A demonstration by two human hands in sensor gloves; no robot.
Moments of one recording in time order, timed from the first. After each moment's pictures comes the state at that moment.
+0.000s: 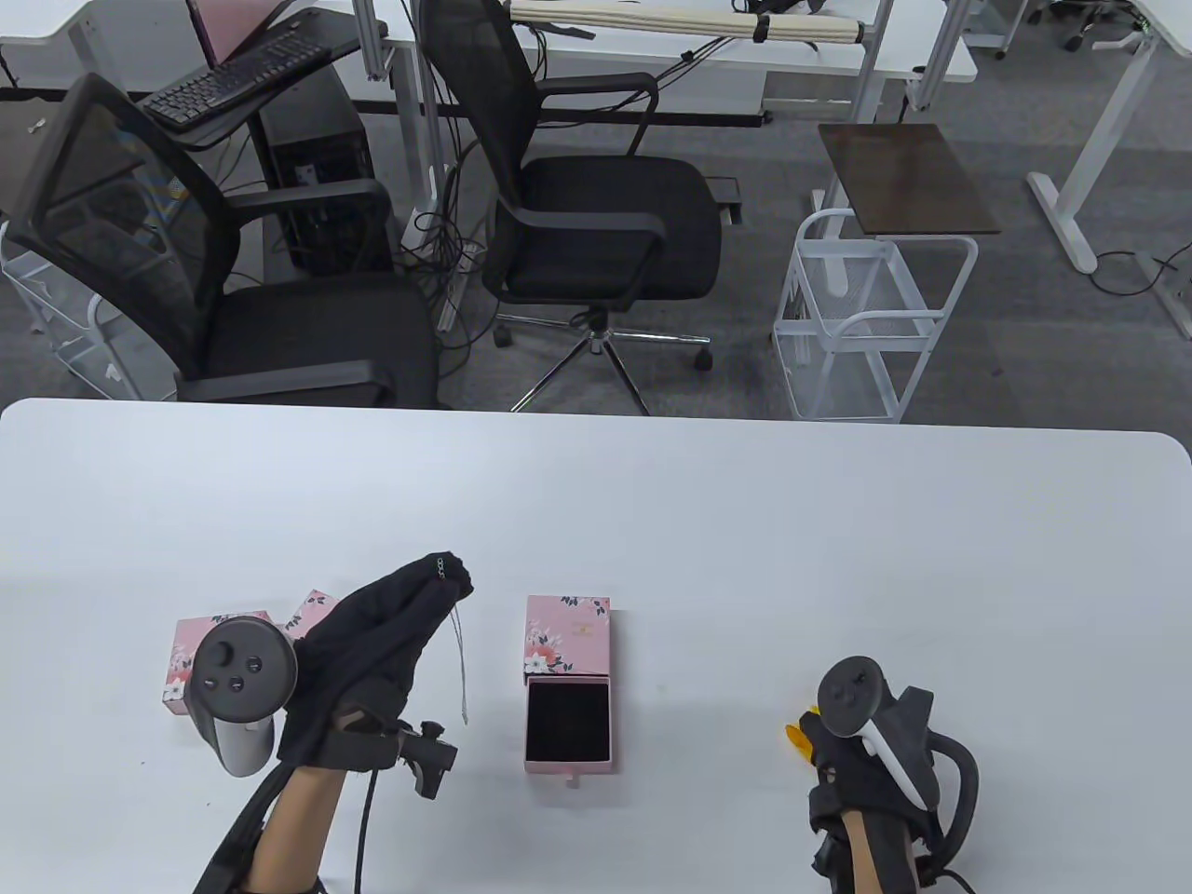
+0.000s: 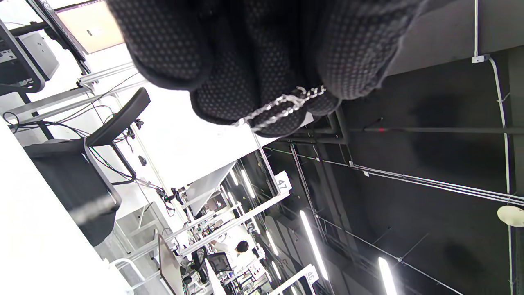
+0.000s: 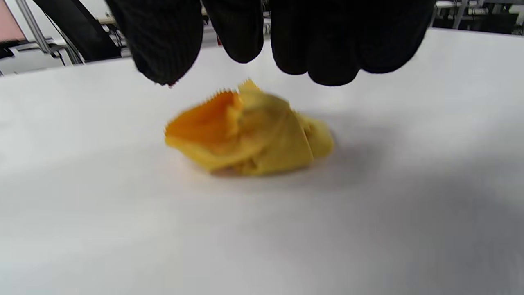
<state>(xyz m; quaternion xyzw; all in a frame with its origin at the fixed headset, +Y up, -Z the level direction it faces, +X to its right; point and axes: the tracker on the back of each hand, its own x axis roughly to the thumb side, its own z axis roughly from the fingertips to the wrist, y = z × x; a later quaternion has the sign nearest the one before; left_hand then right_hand) -0.229 -0.603 -0.290 0.17 -0.11 0.54 0.81 0.234 -0.733 -0.302 -0.18 0.14 0.97 0.09</state>
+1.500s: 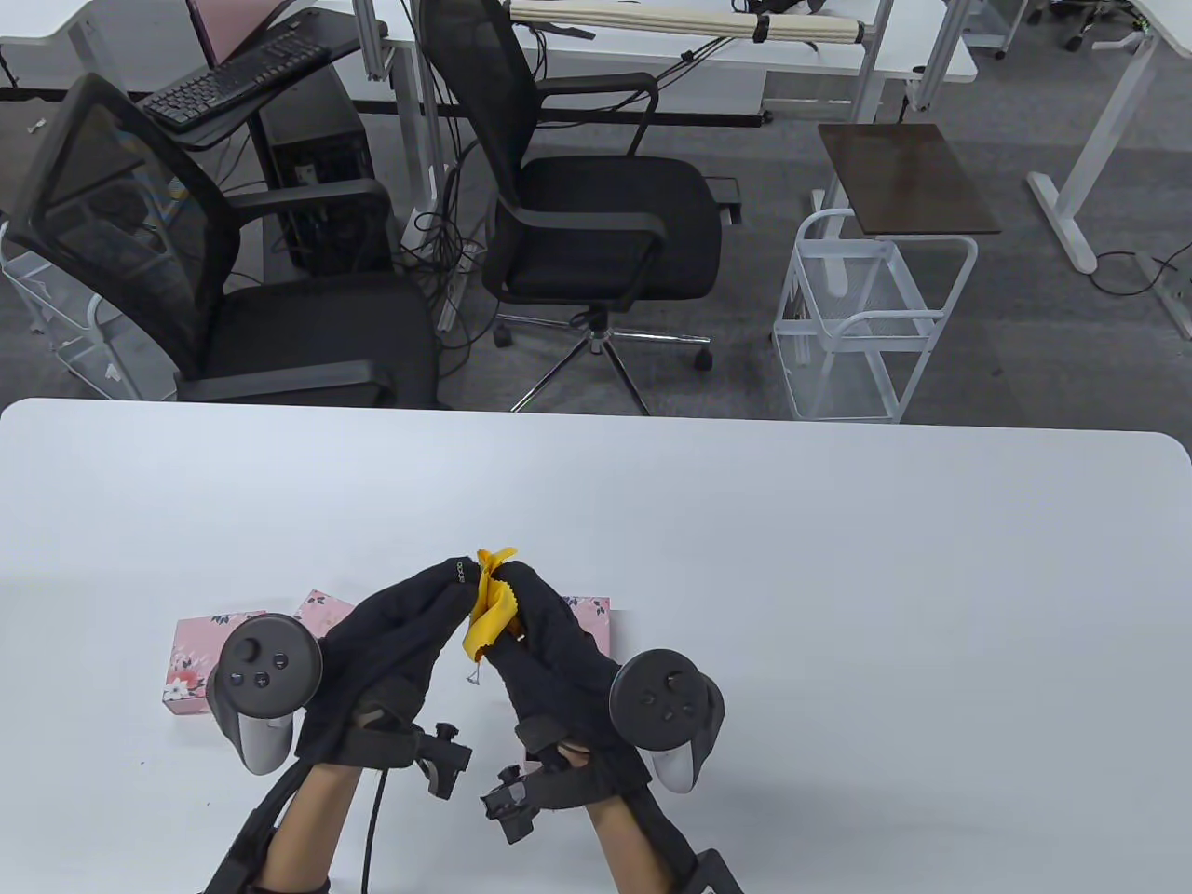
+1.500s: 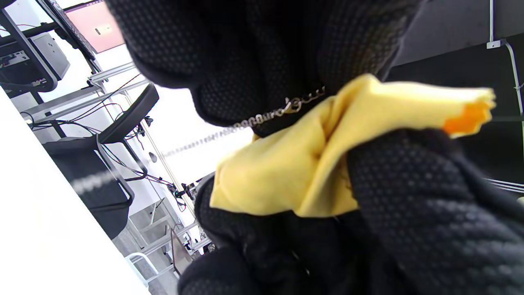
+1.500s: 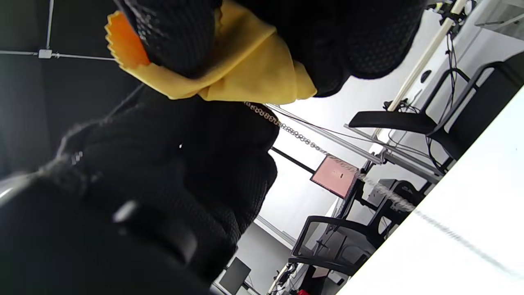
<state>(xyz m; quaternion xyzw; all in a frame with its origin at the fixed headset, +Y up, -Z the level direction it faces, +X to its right) -0.217 -0.610 -0.294 0.16 -0.10 0.53 0.82 0.000 -0.629 -0.285 0.19 -0.13 0.79 0.57</state>
